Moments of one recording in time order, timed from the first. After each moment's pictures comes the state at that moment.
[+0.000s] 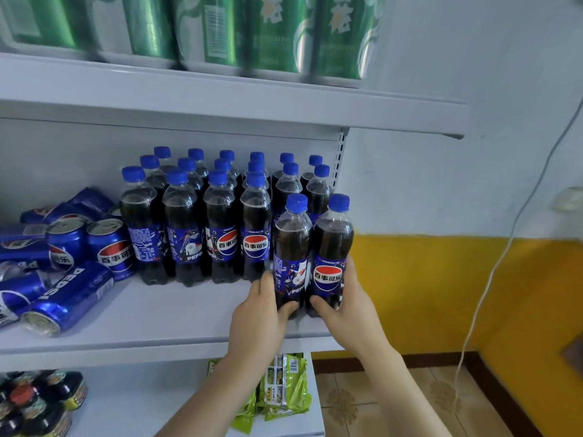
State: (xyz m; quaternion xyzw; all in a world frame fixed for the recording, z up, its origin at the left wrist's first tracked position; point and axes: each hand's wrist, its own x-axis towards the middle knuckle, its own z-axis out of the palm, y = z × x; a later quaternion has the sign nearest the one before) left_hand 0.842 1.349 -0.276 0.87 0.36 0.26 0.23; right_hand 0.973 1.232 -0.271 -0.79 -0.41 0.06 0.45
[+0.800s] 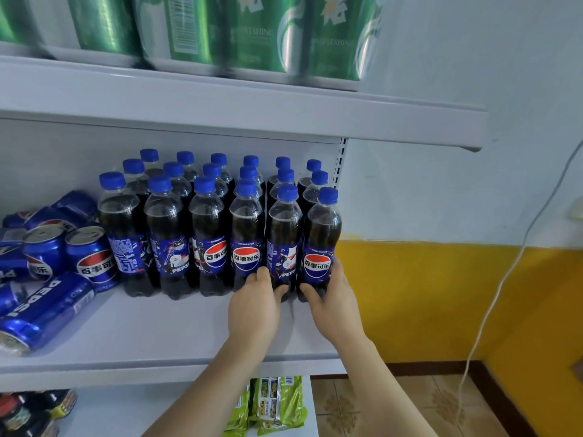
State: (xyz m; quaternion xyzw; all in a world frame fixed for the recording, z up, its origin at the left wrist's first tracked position) left_hand 0.898 1.385 -0.276 0.86 0.41 0.25 0.15; right_hand 1.017 1.286 -0.288 -0.79 -0.39 0.03 0.48
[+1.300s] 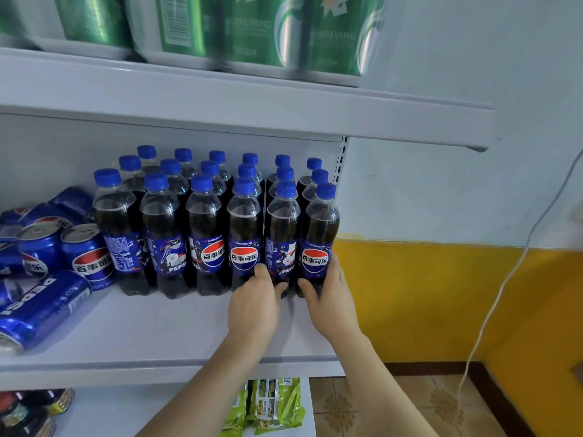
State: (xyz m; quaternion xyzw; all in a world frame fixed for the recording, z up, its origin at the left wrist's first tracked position) left_hand 0.908 1.389 -0.277 0.86 0.42 0.24 0.15; right_hand 1.026 1.297 -0.293 -0.79 -0.39 0.01 0.47
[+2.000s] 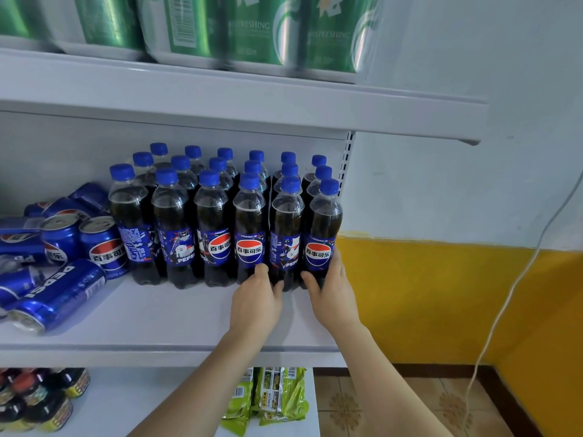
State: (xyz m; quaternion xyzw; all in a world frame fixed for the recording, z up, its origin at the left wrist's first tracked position) left_hand 0.897 1.385 -0.281 0.84 0.42 0.26 0.22; right_hand 1.030 1.298 -0.296 -0.80 -0.40 0.01 0.45
